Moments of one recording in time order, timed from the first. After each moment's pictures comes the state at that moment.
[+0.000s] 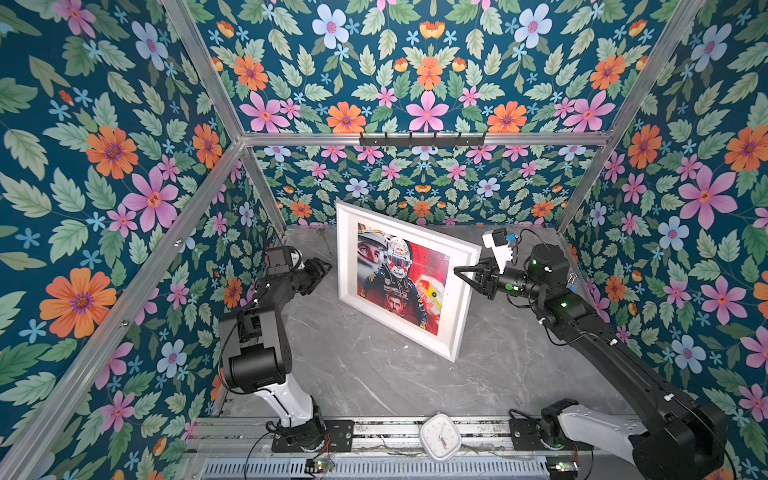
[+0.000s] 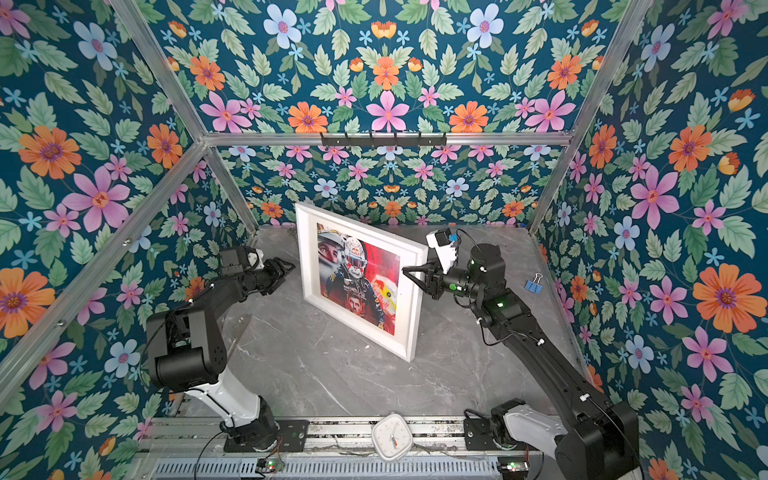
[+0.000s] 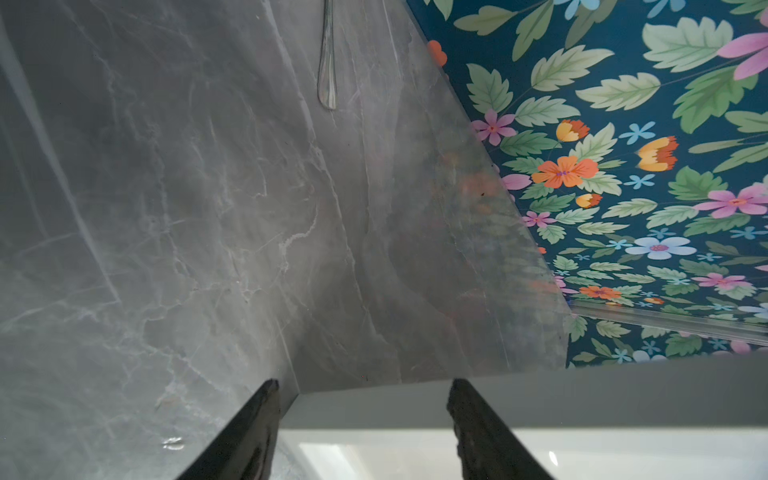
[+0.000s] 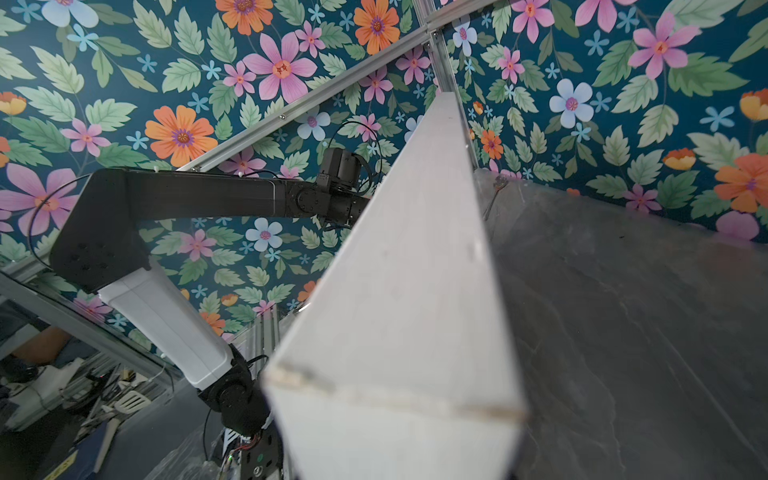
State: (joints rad) left arm 0.20 1.70 1.07 -0.17 0.55 -0.63; right arm 0.35 1.16 0.97 -0.01 -0.80 0.30
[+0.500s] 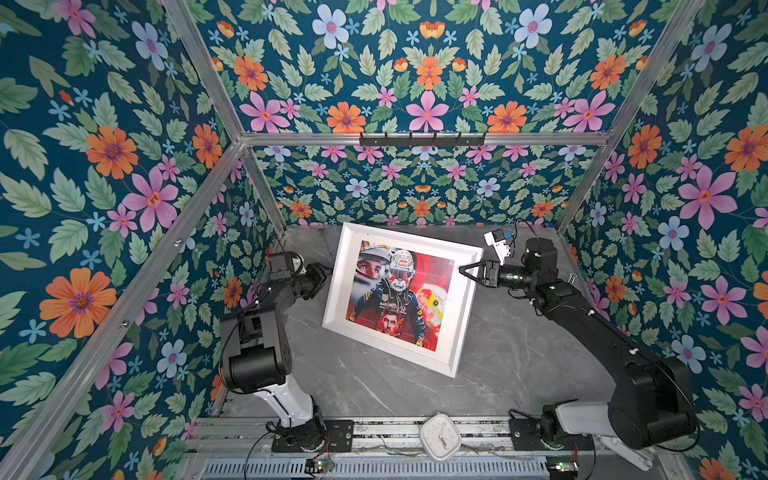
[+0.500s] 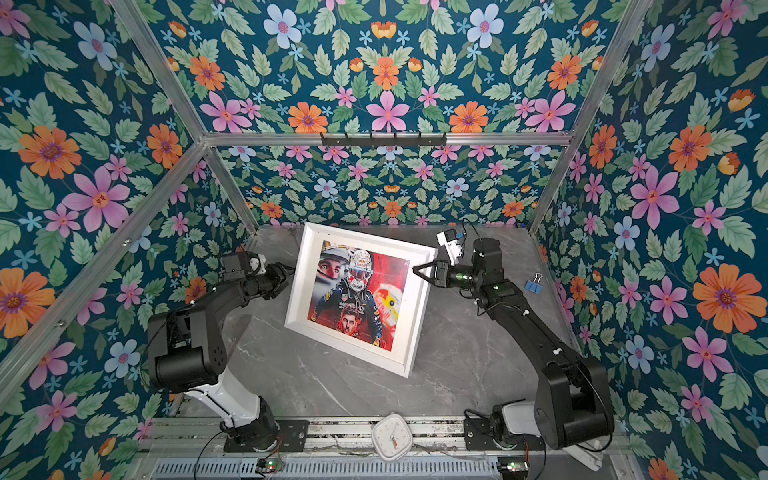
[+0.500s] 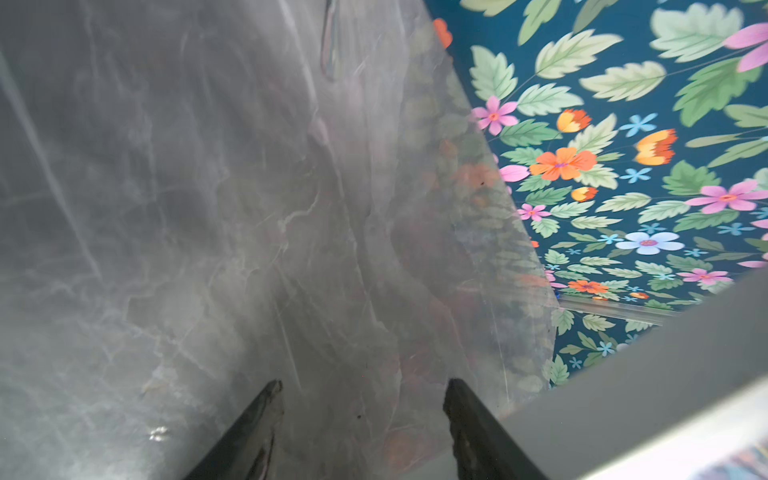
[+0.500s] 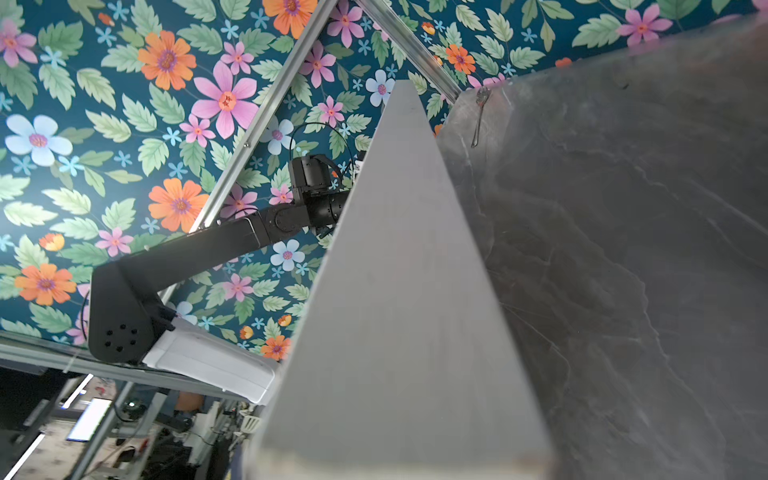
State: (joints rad) left arm 0.20 1.70 1.01 -0.14 0.57 -0.64; right arm 0.19 1.38 0.97 0.05 -0.98 0.58
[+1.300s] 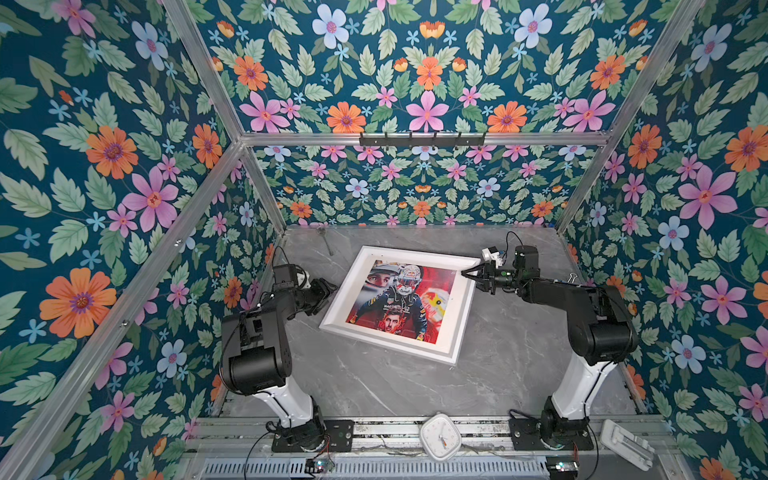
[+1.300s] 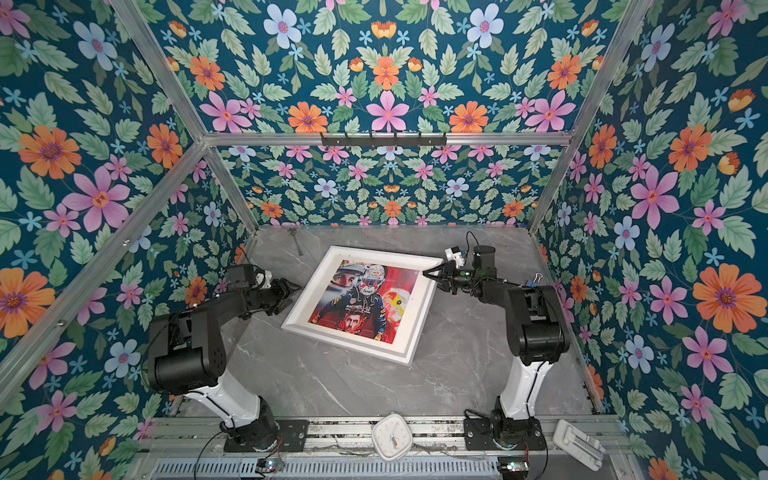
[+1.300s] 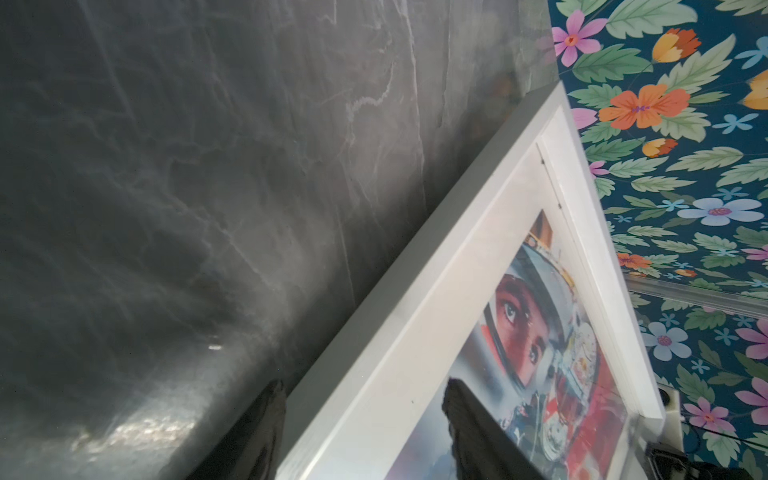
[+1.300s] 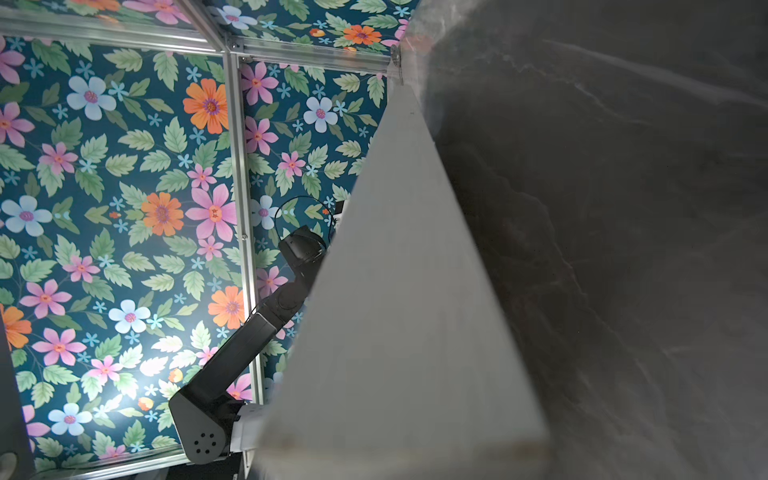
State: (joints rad) left arm 0.20 1.68 0.91 -0.20 0.59 -0.59; right arm 0.05 1.89 1.02 0.32 -1.16 0.97
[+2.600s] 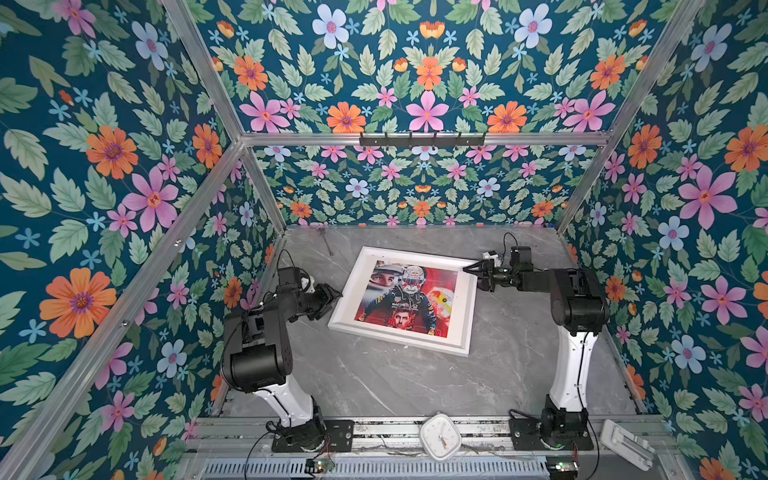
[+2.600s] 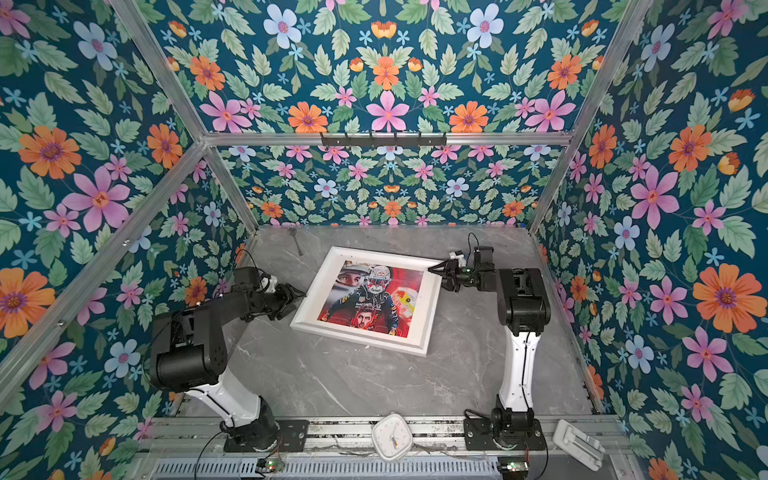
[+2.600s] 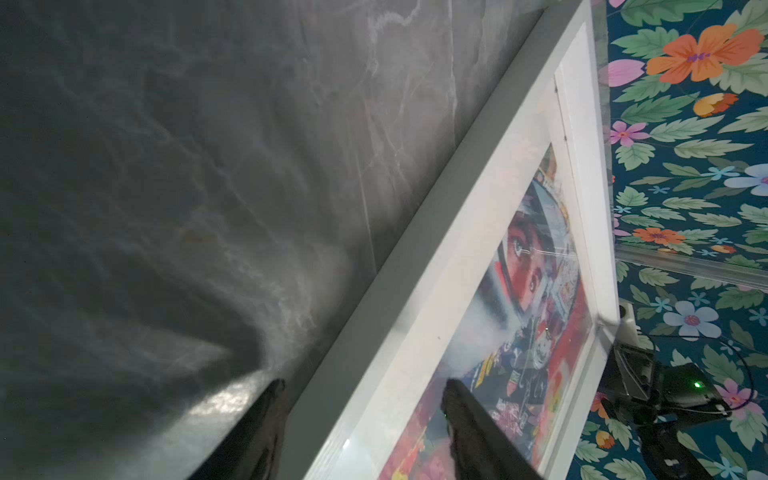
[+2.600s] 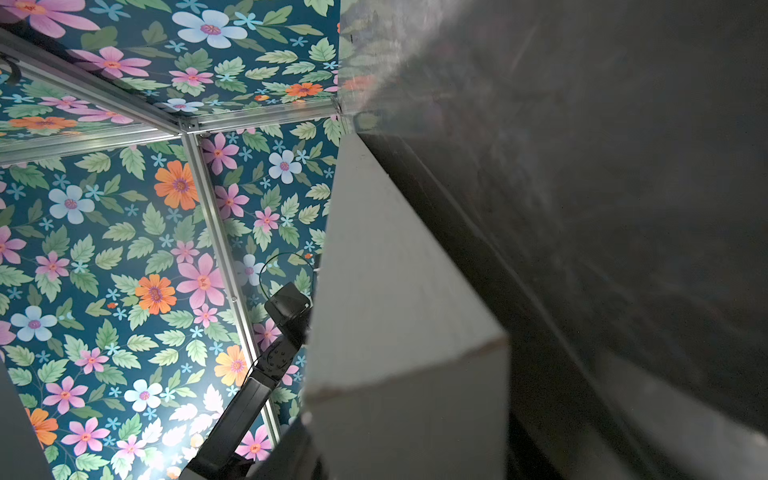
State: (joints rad) left arm 0.18 1.70 0.90 -0.25 0.59 -0.55; right arm -0.01 2.20 1.27 0.20 -1.15 0.95
